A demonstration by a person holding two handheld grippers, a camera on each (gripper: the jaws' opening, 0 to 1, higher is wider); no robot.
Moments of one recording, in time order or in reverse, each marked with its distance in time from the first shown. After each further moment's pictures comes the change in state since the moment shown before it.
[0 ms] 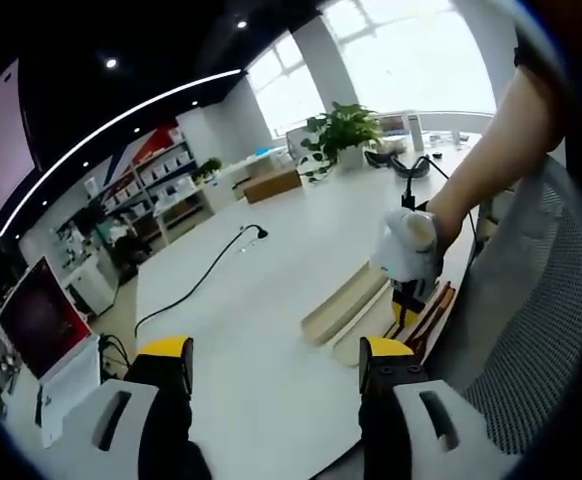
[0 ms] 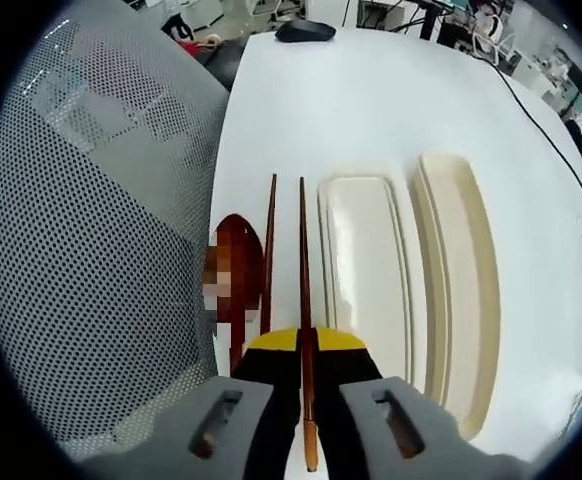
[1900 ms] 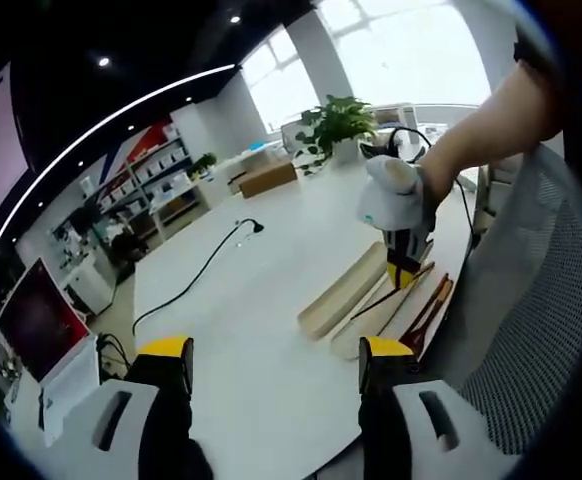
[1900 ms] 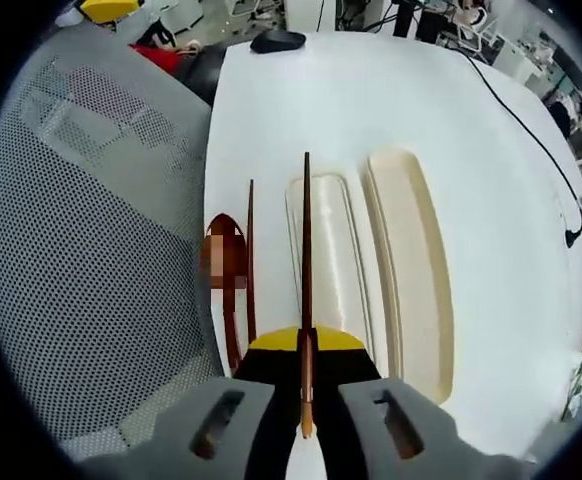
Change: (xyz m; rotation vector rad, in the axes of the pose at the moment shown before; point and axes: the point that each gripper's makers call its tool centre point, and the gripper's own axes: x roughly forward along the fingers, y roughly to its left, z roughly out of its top) left arm 0.002 -0.004 -0.004 0.021 0.027 -0.018; right arm -0.045 -0.020 -0.011 0.080 0.031 -0.032
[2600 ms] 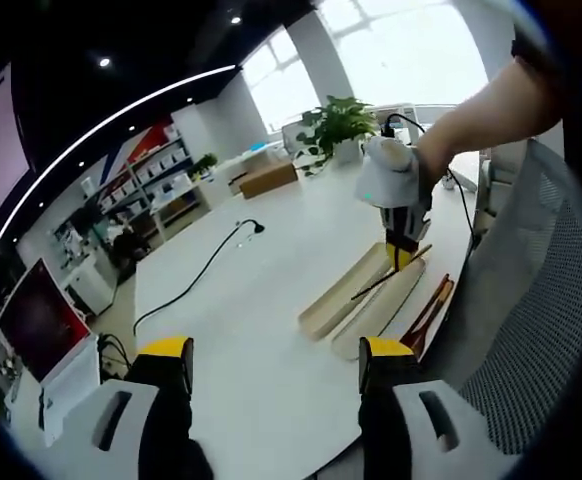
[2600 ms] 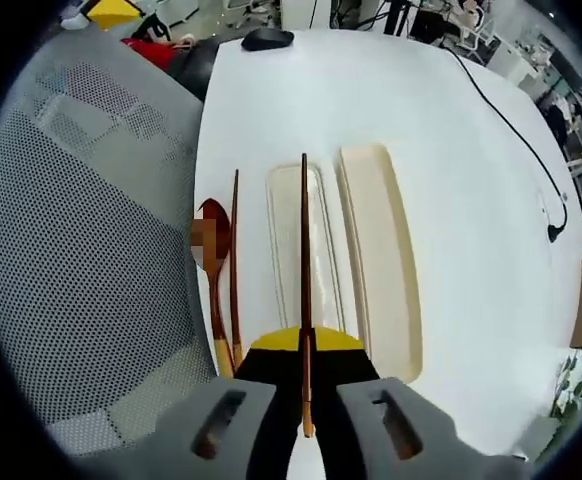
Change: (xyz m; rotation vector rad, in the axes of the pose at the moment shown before) left arm -0.001 0.001 0.001 -0.002 -0.003 0.005; right arm -0.030 -0.019 -0.013 -0.013 0.021 -0.050
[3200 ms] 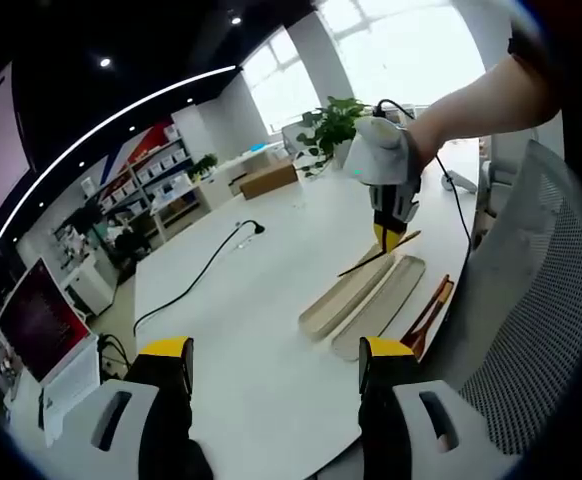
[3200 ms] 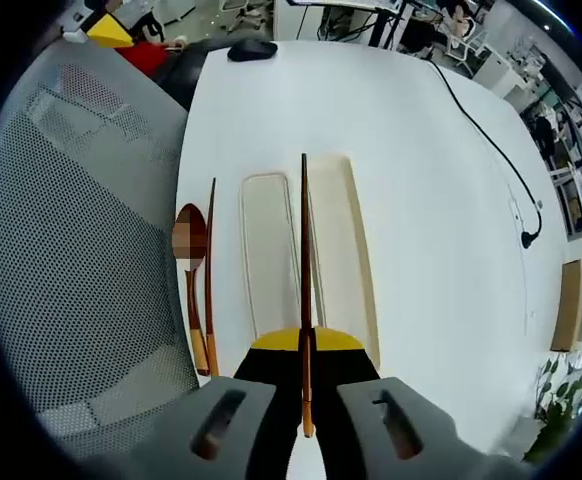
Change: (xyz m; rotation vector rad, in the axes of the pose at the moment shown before) left arm 0.000 0.000 0.000 -0.001 -0.003 0.000; right arm -0.019 -0.028 0.006 -0.022 -0.021 -0.080
